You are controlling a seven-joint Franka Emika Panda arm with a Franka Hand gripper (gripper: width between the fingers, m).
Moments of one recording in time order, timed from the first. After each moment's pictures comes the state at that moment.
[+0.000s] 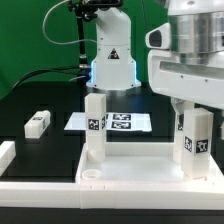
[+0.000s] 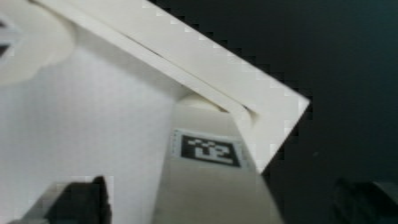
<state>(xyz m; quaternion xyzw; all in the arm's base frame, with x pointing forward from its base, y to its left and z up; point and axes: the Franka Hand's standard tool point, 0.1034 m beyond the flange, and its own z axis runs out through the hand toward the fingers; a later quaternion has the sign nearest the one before) 0.640 0.124 0.107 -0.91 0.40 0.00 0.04</state>
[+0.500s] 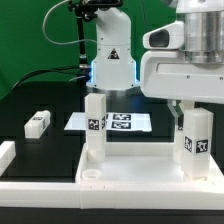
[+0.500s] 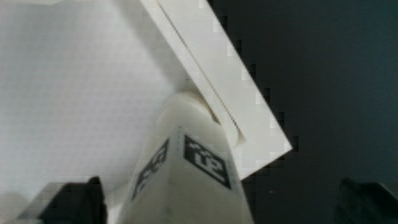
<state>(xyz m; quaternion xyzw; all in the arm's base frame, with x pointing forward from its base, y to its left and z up) 0.639 0.123 0.106 -0.97 0.24 -0.01 0.04</state>
